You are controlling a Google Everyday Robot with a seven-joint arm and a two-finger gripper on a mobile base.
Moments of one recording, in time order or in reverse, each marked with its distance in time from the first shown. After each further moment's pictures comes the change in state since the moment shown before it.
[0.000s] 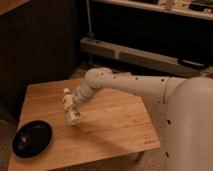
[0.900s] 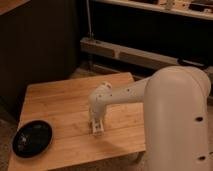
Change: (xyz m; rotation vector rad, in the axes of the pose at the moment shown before) arm 0.073 -0.170 0.015 0.554 0.035 0.210
